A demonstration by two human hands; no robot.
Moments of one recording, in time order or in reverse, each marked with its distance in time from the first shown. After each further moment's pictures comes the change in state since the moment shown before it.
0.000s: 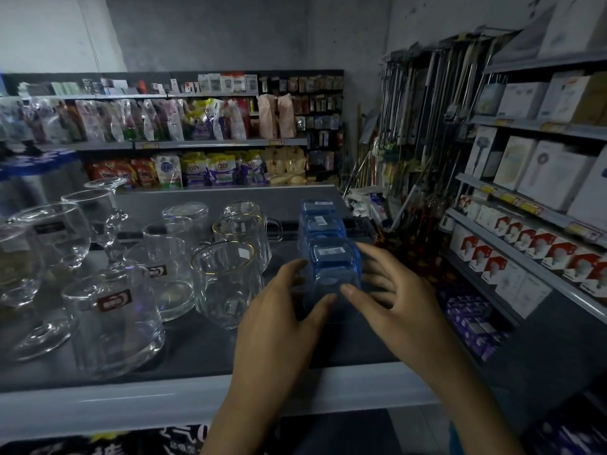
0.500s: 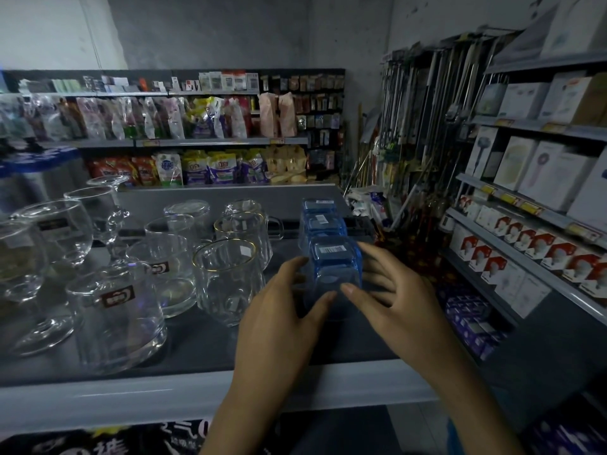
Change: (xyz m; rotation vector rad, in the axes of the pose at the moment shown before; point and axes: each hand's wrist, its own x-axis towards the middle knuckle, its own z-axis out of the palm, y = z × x) left_hand 0.001 -0.004 0.002 -0.012 0.011 0.017; right_hand 0.000 0.001 0.000 -0.007 -0.009 0.000
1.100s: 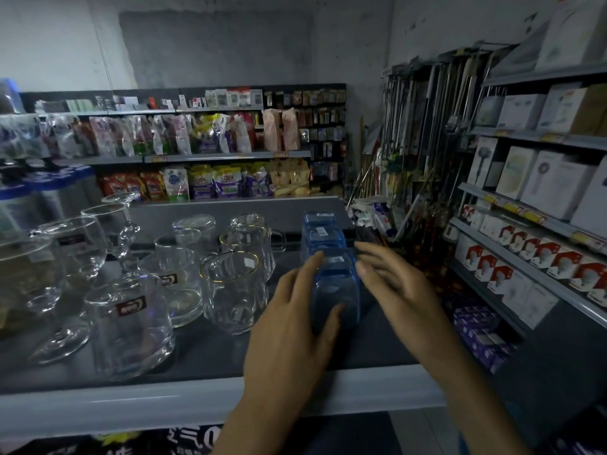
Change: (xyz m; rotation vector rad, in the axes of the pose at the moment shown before) left_hand -0.010 0.013 0.001 0.172 0.010 0.212; right_hand 0.011 -0.012 -0.010 0.129 0.021 -0.003
